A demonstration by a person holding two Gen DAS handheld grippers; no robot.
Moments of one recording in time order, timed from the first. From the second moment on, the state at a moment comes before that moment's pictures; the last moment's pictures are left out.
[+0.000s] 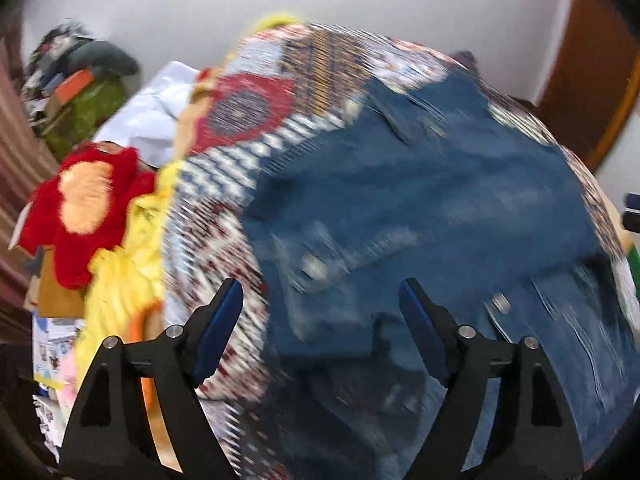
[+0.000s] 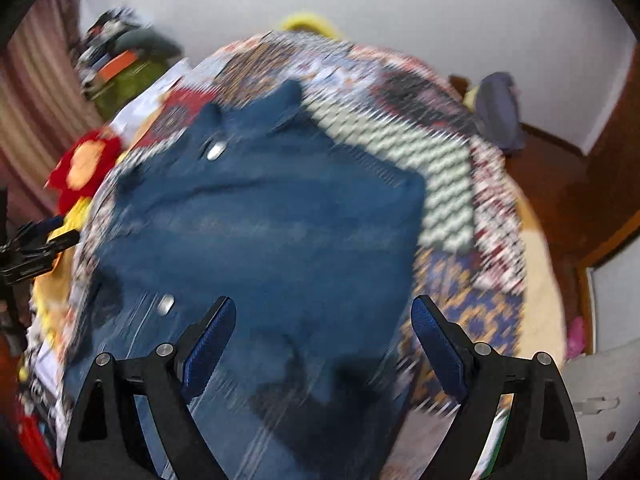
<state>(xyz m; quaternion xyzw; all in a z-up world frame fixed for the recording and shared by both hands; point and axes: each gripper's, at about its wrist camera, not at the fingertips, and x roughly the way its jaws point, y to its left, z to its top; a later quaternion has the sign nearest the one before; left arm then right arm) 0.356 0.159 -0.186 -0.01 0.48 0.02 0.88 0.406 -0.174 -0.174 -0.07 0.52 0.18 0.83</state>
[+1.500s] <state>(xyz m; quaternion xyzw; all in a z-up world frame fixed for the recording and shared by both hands) 0.146 0.159 -0.261 -0.19 0.52 0.05 0.83 0.214 -0.255 -0.215 0.09 0.53 0.20 0.82</state>
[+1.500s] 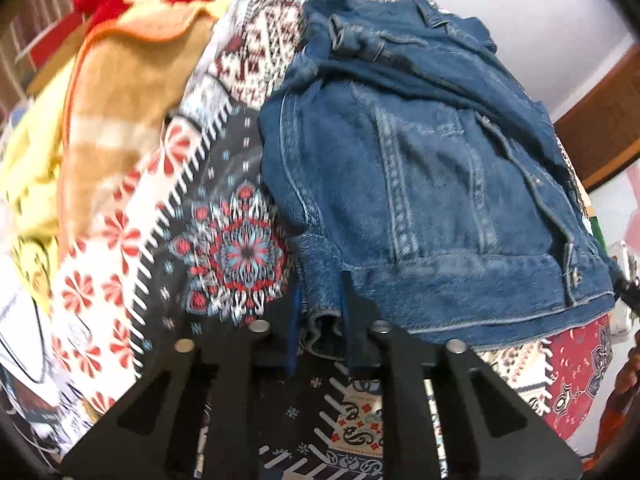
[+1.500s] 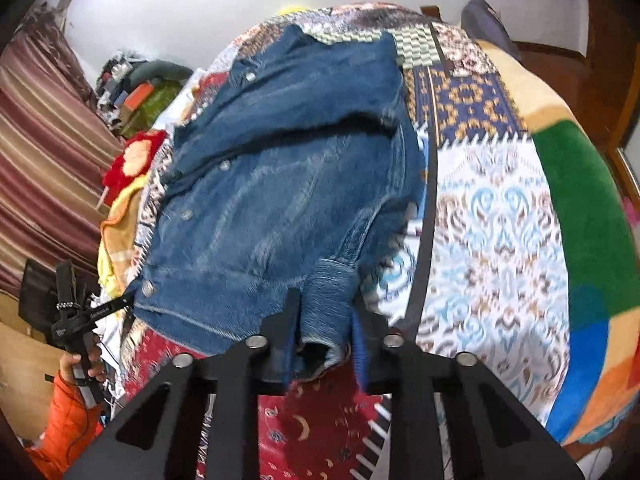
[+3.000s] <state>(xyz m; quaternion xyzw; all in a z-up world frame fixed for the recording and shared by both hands) 0.530 0.241 -0.244 -0.16 0.47 0.12 0.86 0.609 -0.170 -0.238 -0.08 0.46 0.07 0.88</state>
